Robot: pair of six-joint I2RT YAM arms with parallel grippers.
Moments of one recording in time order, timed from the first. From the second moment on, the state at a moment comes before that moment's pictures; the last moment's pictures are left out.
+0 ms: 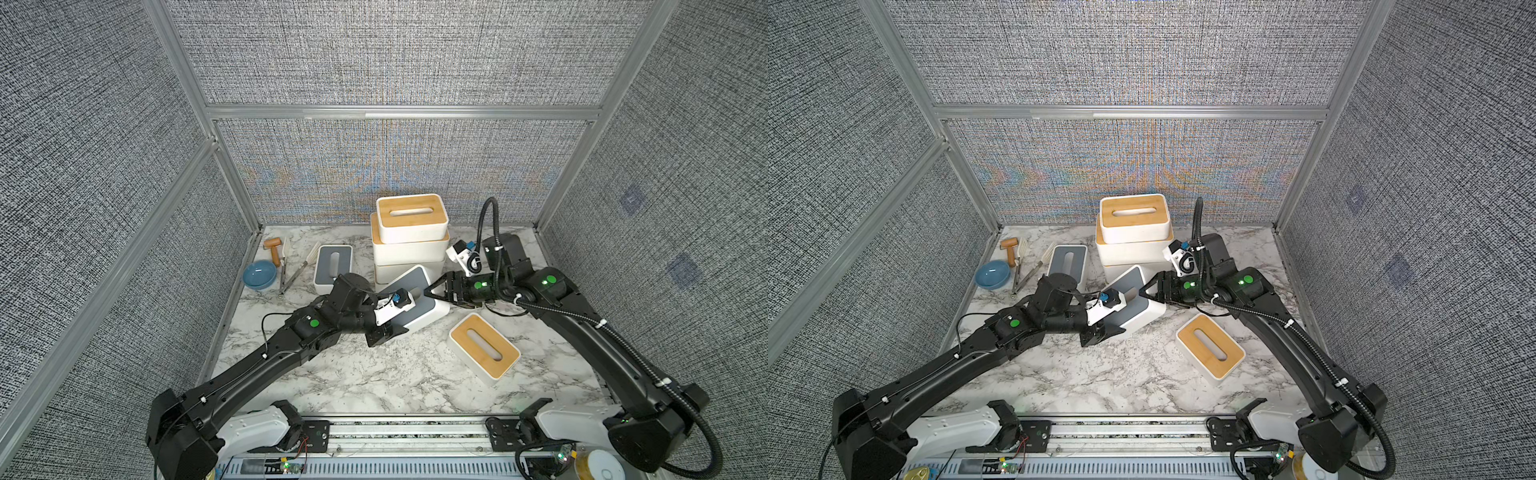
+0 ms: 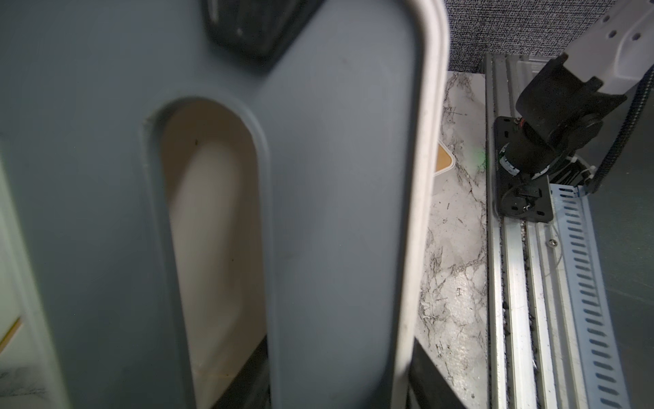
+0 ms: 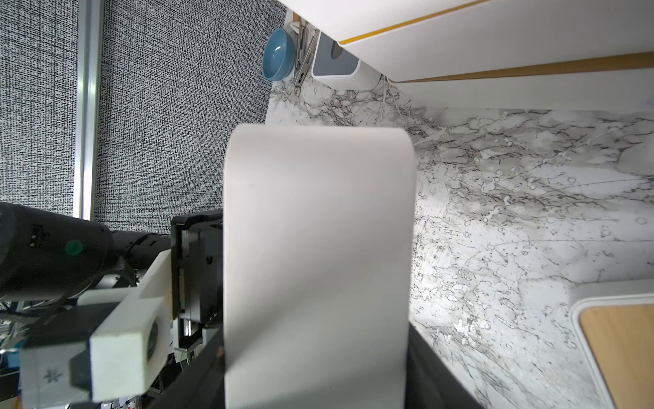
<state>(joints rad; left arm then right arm) -0.80 1.14 0.95 -0.45 0.41 0.38 0.52 1.25 1.32 -0.83 -0.59 0.61</state>
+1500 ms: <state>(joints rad) -0.77 0.94 1.19 -0.20 -0.12 -0.16 0.11 1.46 1.95 -0.73 -0.83 0.78</state>
